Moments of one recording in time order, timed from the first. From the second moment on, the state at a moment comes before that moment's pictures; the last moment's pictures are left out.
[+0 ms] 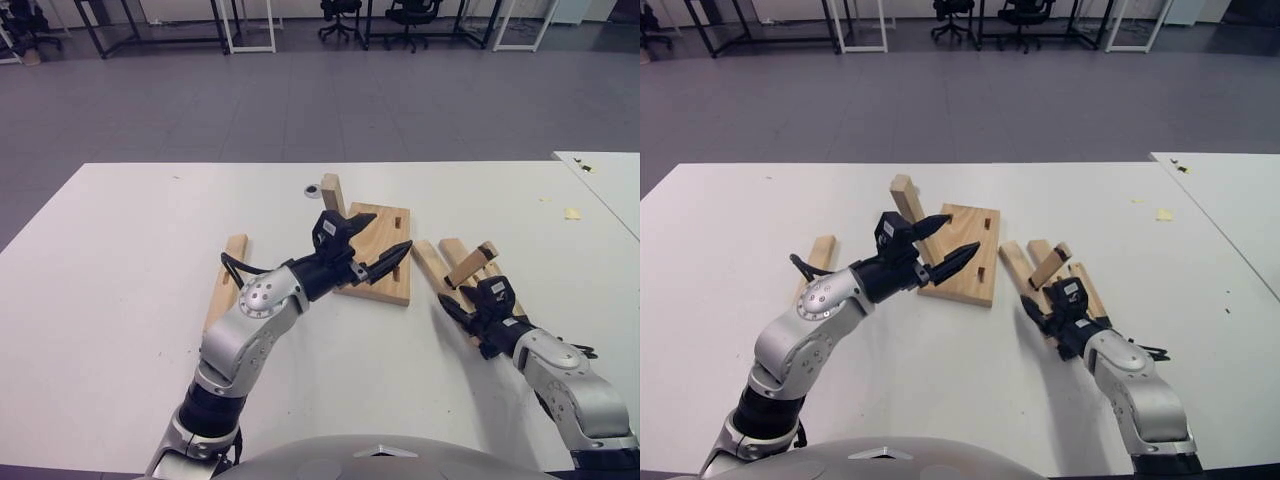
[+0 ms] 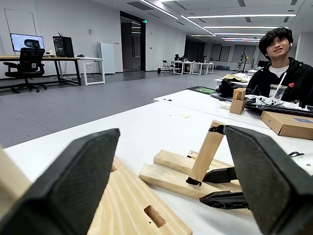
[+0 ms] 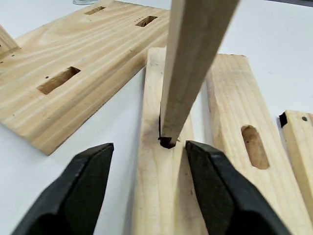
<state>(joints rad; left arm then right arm) -0.18 0.13 -0.31 -0.49 -0.42 0.56 -0.41 0.22 -0.51 -0.09 -0.33 0.39 0.62 0.37</state>
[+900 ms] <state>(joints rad) -0.17 0.14 -0.35 -0.51 -0.41 0.56 -0.39 0.17 -0.49 -0.15 -0.47 0.35 0.57 0.36</state>
